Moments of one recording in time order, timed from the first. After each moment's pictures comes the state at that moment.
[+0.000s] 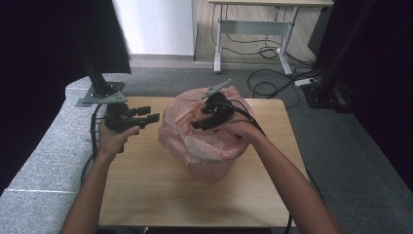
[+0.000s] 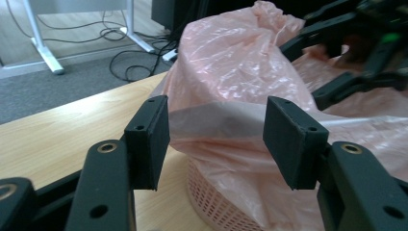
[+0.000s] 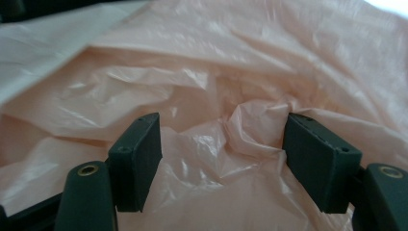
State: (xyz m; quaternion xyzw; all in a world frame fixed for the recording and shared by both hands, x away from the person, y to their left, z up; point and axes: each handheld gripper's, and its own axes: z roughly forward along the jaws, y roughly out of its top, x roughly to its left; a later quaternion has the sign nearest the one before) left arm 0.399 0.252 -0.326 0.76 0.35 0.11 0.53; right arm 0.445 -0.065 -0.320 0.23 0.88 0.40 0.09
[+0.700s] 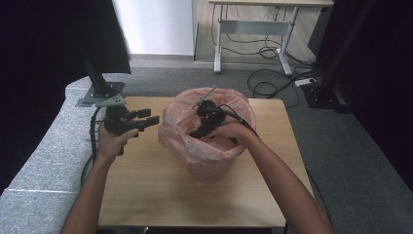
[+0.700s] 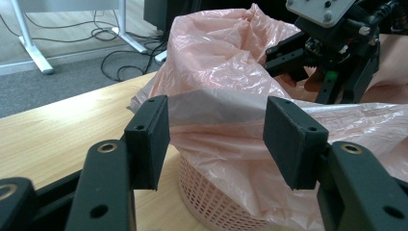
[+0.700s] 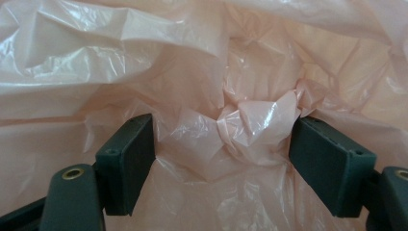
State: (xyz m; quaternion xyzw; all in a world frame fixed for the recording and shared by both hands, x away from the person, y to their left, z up) left arm 0.395 0.254 -0.331 0.76 0.35 0.10 0.54; right arm 0.455 -0.043 -0.350 0.25 0.92 0.30 0.05
